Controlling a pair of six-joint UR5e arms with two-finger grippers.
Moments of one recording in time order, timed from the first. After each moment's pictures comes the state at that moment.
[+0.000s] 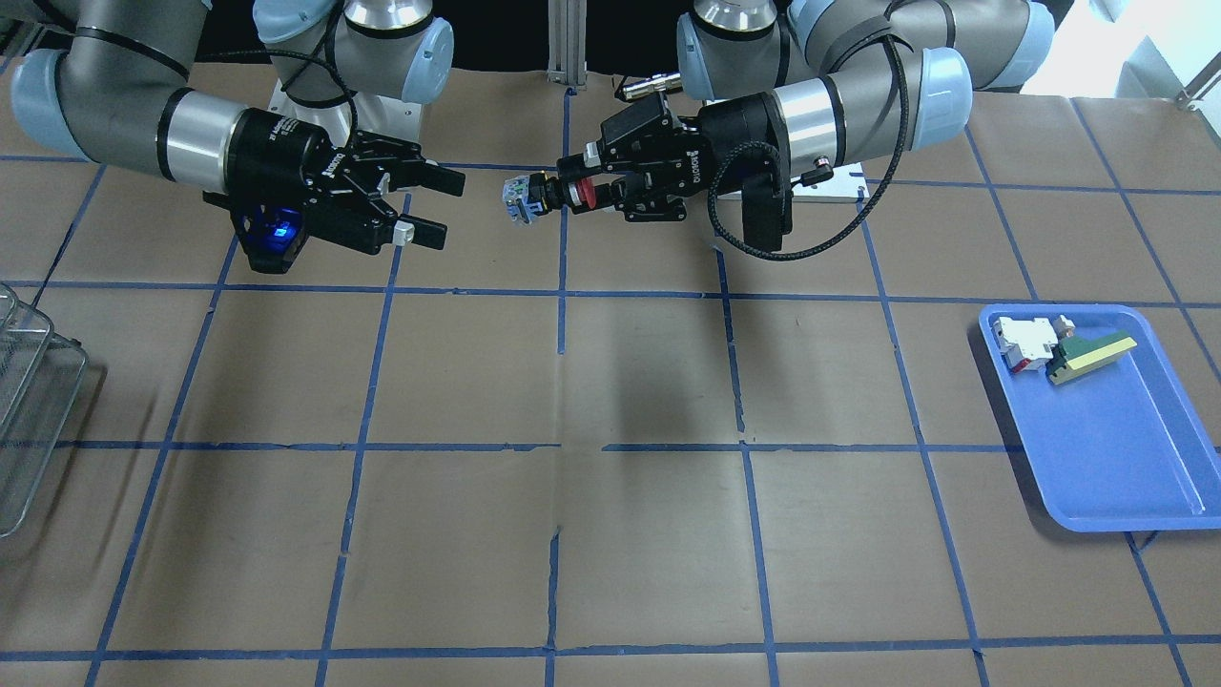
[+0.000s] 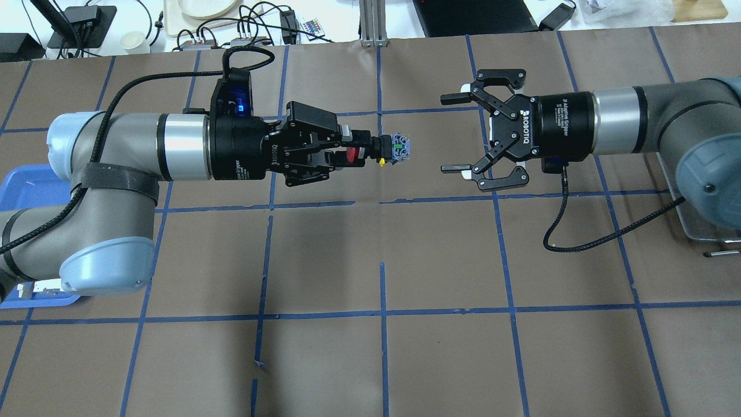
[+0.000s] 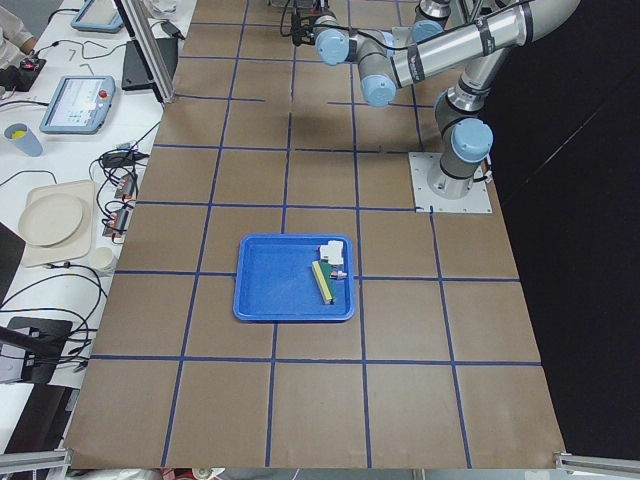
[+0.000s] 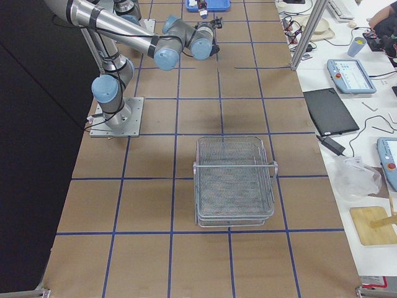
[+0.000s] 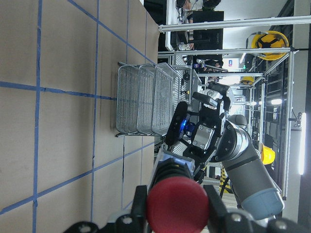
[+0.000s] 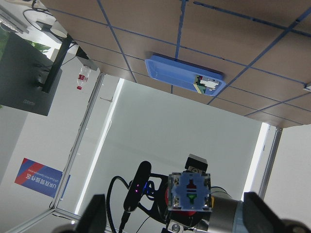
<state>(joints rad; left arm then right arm) -1.50 -1.49 -2.11 -0.98 0.27 -0.18 1.34 -1.66 1.99 -1.44 -0.27 0.75</state>
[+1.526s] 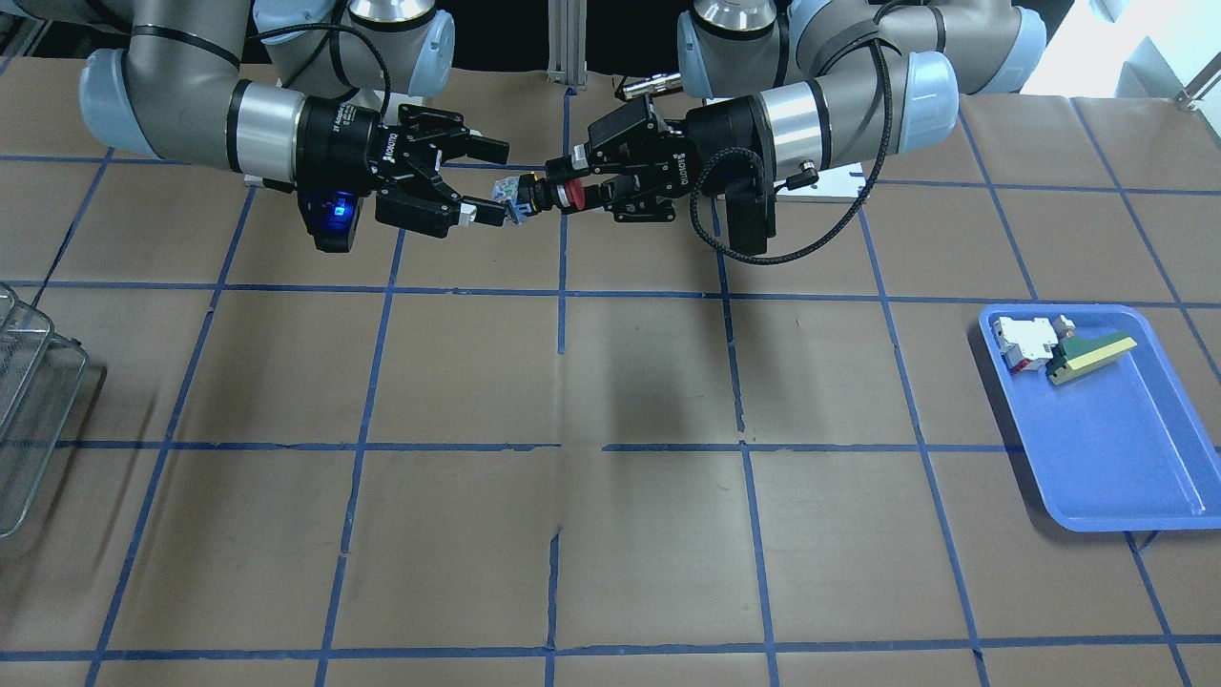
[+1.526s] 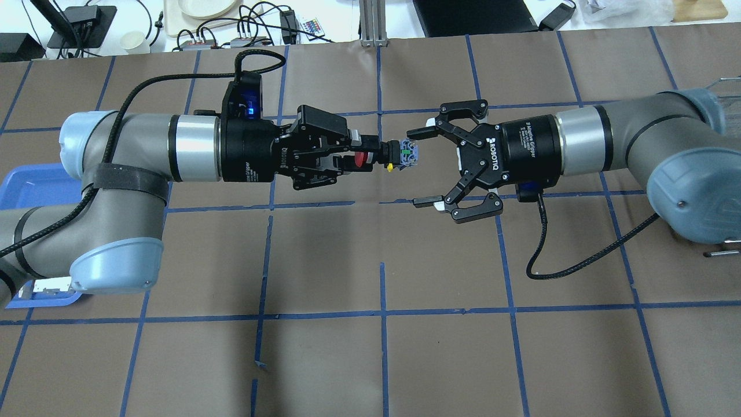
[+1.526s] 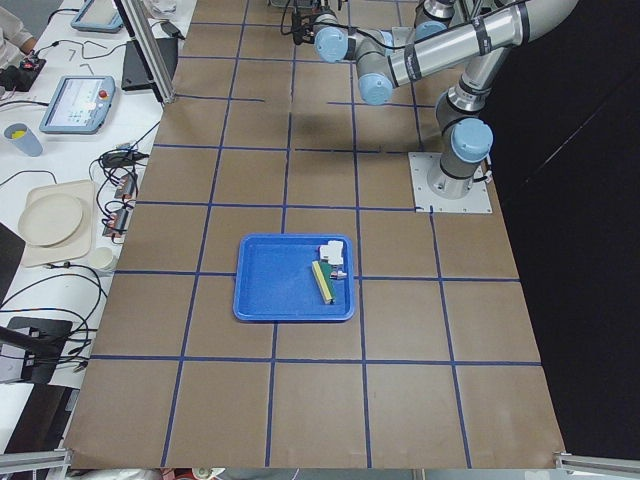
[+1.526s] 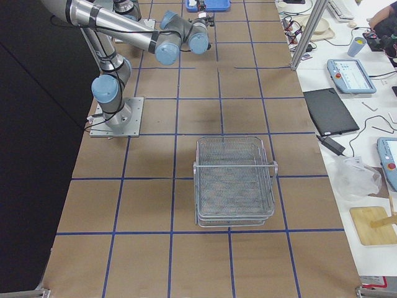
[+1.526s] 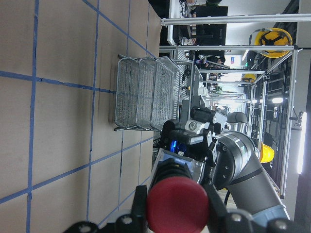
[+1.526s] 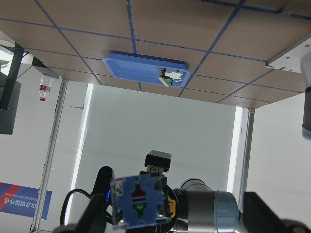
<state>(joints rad) -1.52 -1.50 -2.11 -0.97 0.28 -0.19 1.42 -1.67 2.01 -1.39 -0.30 0.85</state>
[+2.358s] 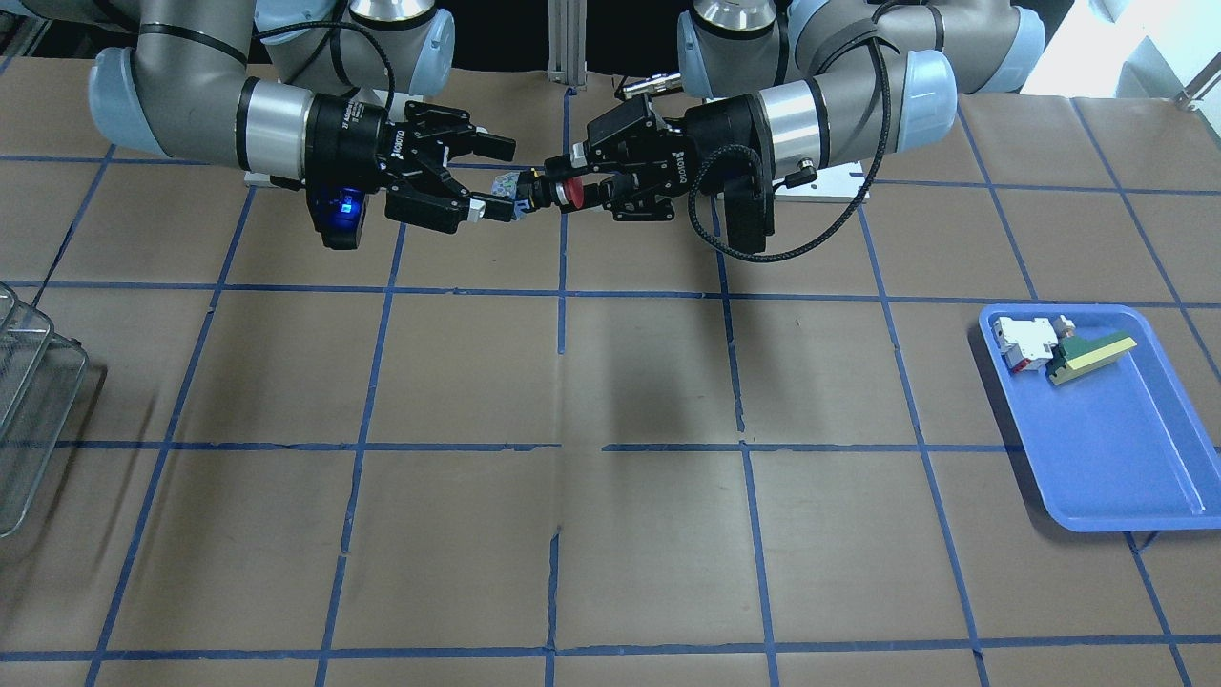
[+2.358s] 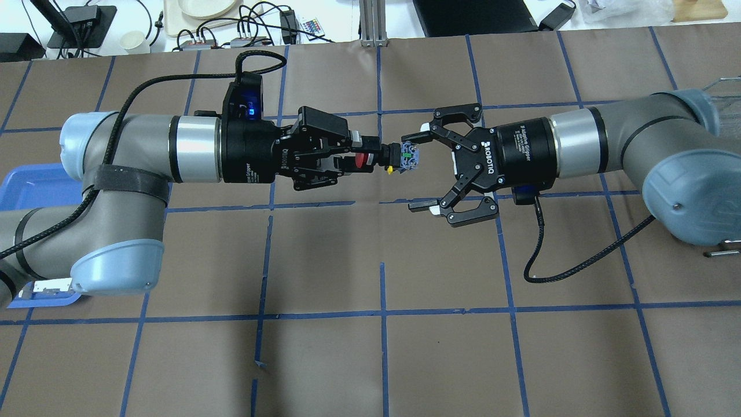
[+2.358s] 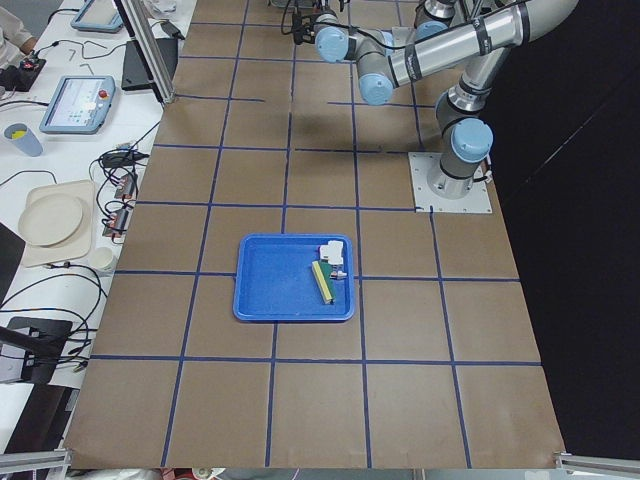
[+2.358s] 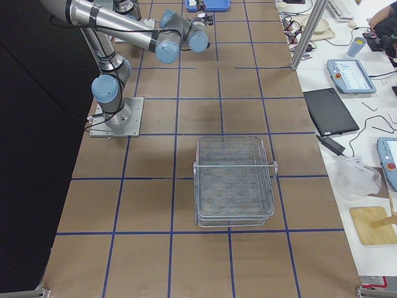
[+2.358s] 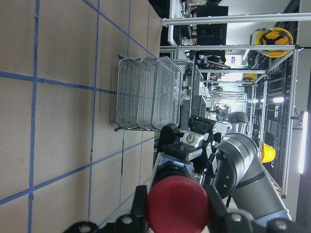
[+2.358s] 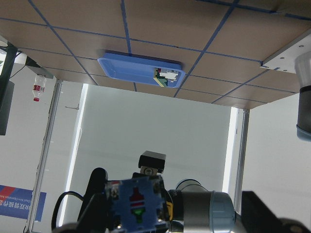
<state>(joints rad) -1.52 -1.50 -2.12 -0.96 0.28 -0.19 1.43 -1.68 2.01 -1.39 -0.30 0.85</state>
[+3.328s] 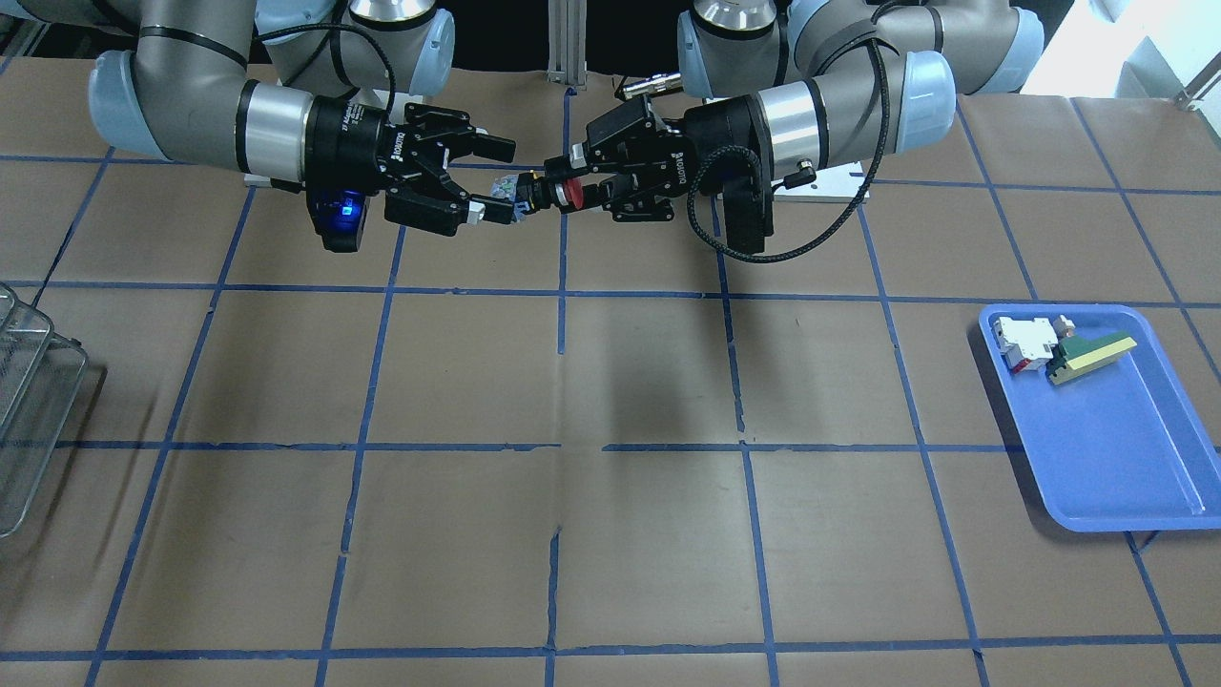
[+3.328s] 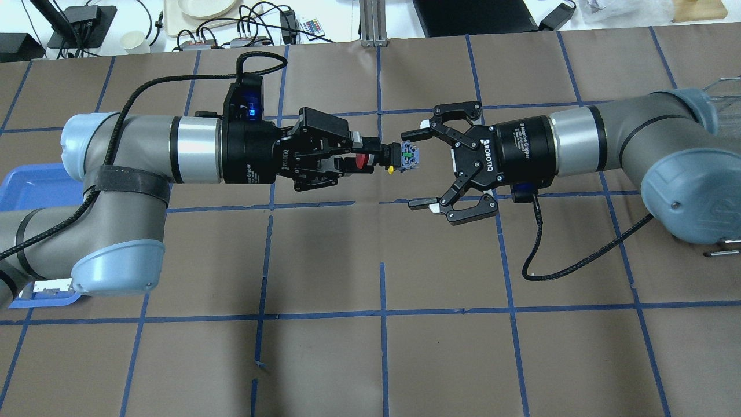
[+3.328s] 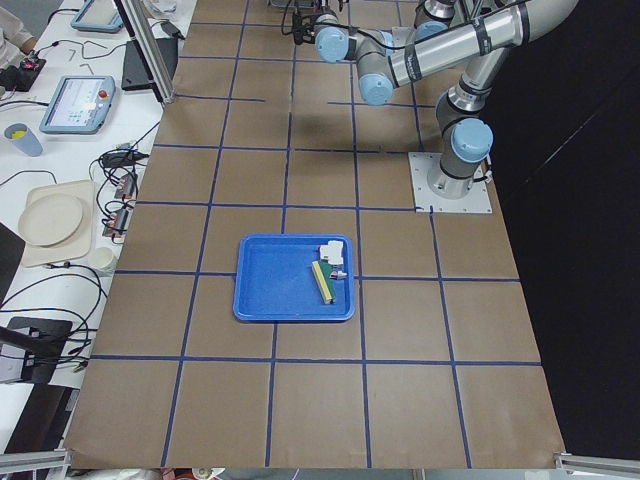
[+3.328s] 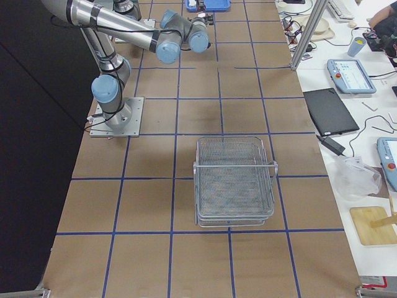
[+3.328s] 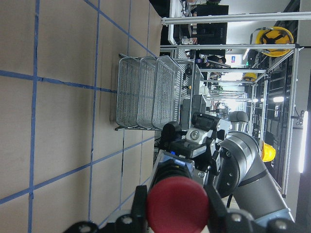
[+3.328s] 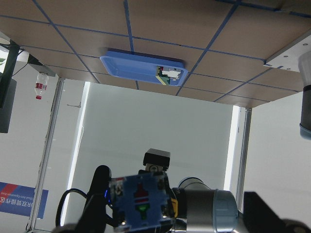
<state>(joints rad) -1.52 -1.50 -2.12 -0.96 0.28 -0.19 1.43 -1.67 2.01 -1.40 -0.29 0.86</state>
